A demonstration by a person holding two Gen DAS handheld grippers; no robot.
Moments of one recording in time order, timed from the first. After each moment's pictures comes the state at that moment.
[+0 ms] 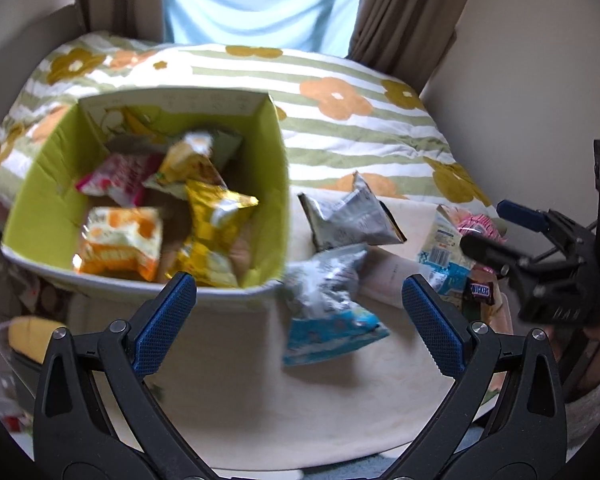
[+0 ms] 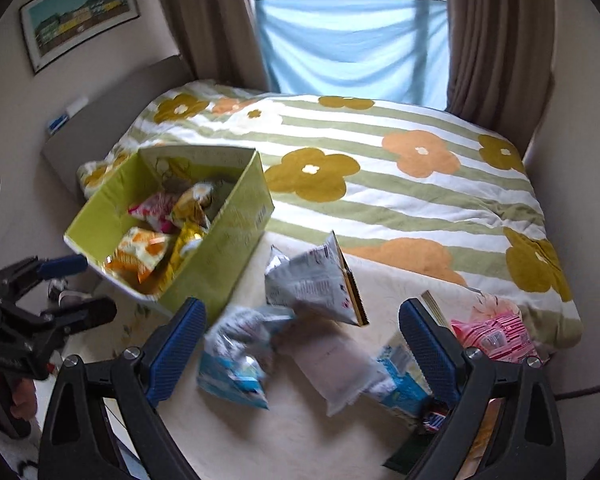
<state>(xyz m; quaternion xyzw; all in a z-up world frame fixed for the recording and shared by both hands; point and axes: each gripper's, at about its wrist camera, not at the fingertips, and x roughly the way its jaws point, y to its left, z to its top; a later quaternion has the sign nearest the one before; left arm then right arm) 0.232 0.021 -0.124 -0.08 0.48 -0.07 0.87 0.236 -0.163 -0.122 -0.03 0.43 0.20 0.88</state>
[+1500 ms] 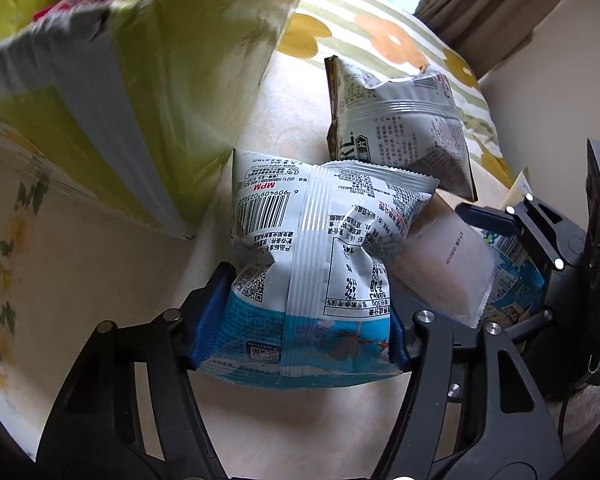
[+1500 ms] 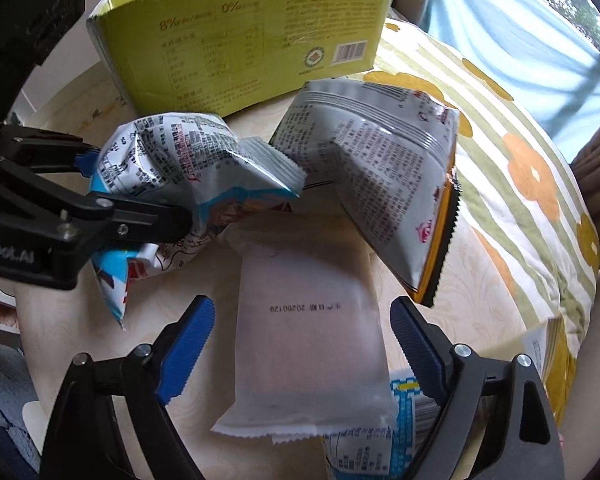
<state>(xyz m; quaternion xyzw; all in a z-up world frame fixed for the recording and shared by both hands) 0.245 -0.017 -0.281 -0.18 0.56 0.00 0.81 0.255 -0.136 -0.282 -0.28 0.46 0.38 0.75</state>
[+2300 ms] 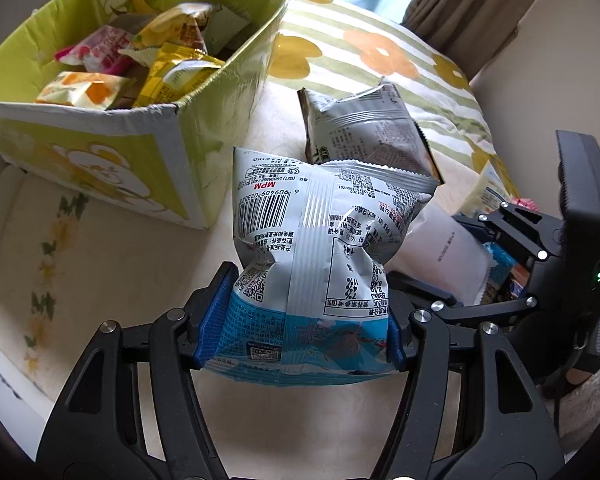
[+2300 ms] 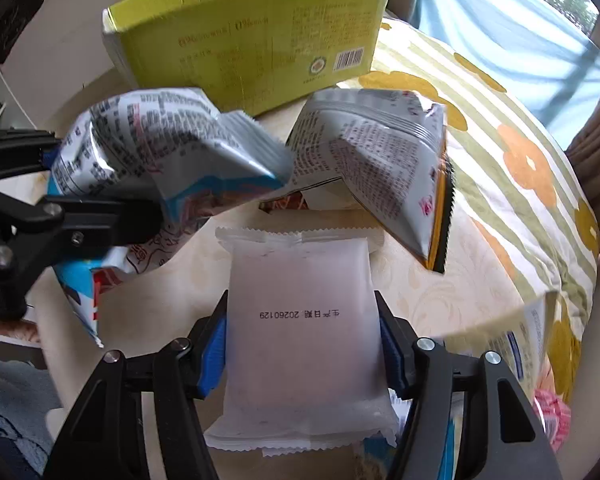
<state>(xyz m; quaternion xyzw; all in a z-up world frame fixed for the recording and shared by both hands) 0.217 -0.028 -0.231 -0.15 0.53 0.00 0.83 0.234 -0.144 -0.261 -0.25 0.48 0.36 0.76</state>
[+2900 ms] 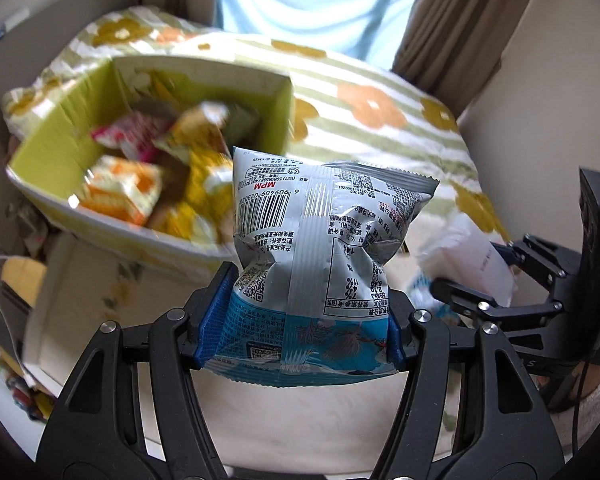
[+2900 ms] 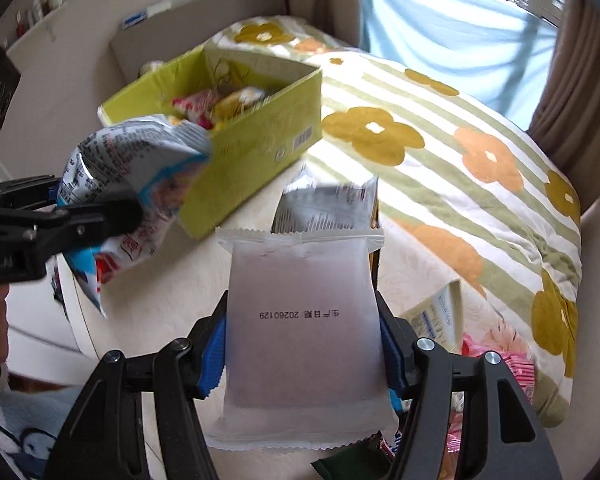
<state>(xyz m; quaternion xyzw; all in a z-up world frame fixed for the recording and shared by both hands) 0.216 0.003 -0.133 -0.13 0.46 0.01 0.88 0.233 -0.175 -0.161 -0.15 0.46 0.32 0.81</state>
